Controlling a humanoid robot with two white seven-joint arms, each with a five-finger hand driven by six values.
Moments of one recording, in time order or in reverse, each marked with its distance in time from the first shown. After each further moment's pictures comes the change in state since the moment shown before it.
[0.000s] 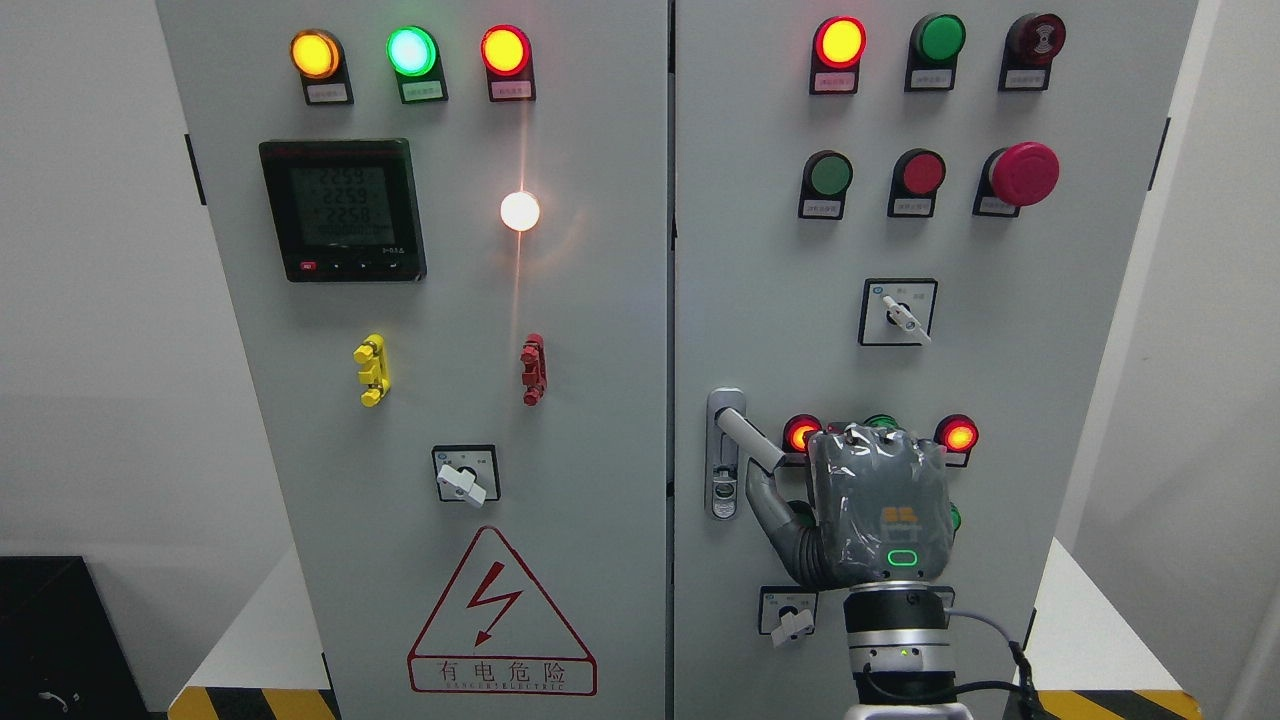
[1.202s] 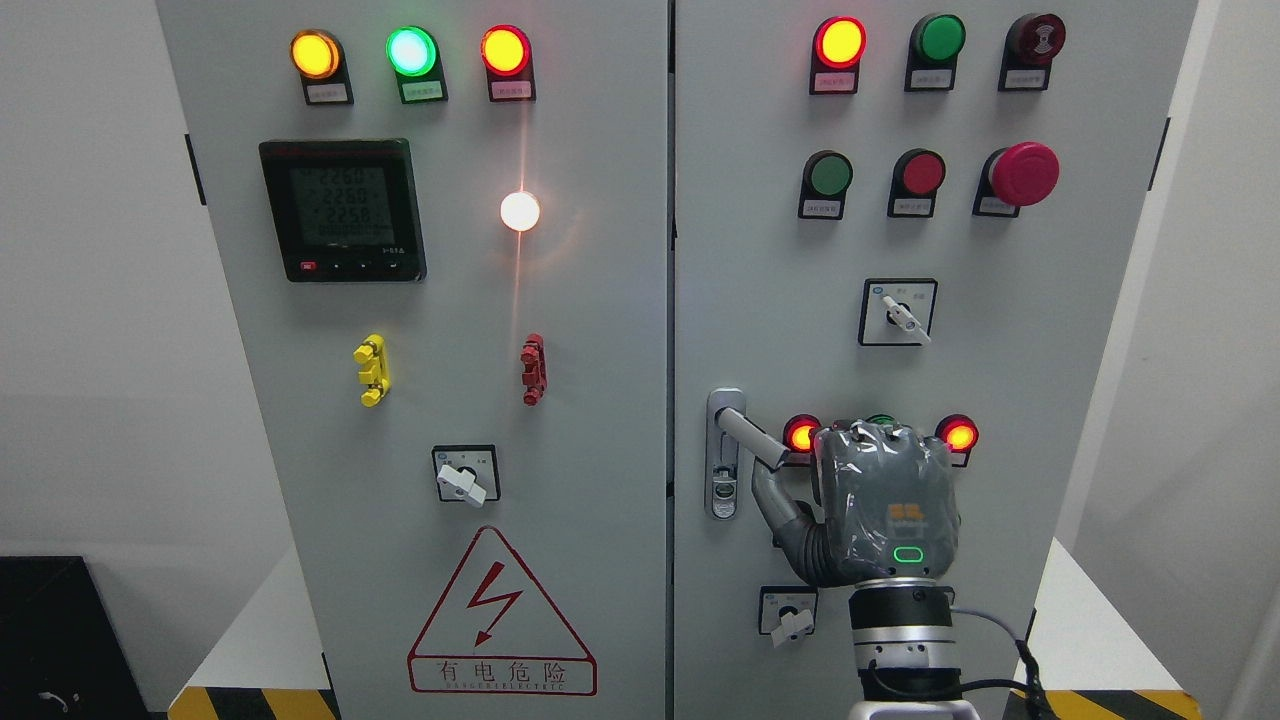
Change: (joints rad) left arm 0.000 0.000 0.000 0.000 0.000 0.000 0.000; right arm -0.003 0.000 -0.009 -0.007 -0.003 0.000 0.002
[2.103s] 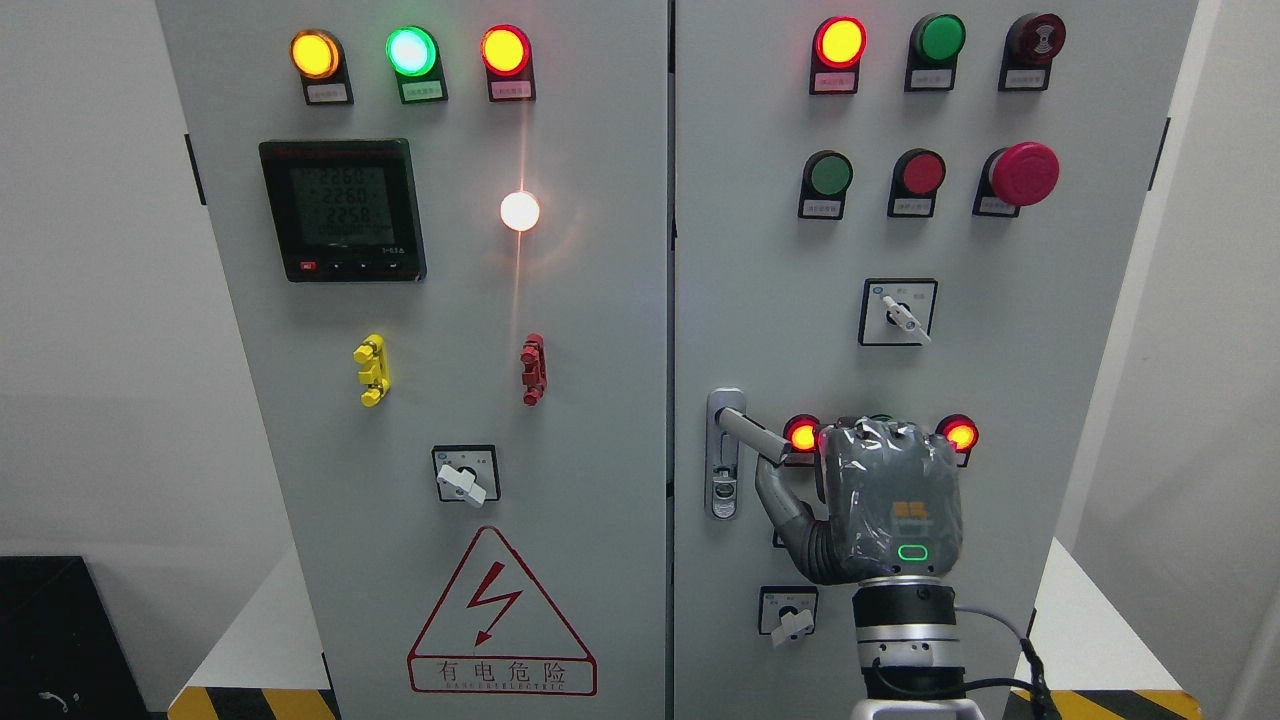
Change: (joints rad) left arm 0.000 0.000 0.000 0.000 -0.001 0.000 0.000; right arm -0.002 0.000 -0.005 -0.005 -0.001 0.000 0.004
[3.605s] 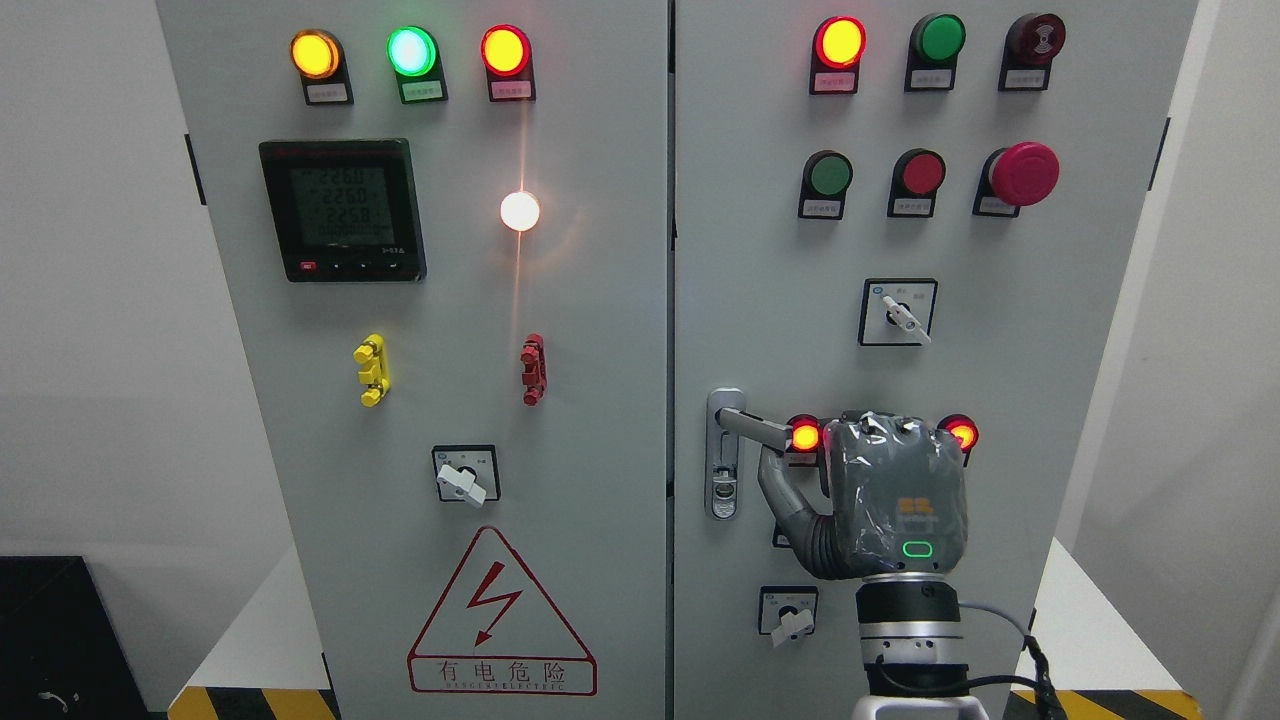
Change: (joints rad) left arm 0.000 0.000 0.000 0.000 0.000 0.000 0.000; right arm -0.007 0.000 -0.004 -0.002 -0.002 -0.001 -0.009
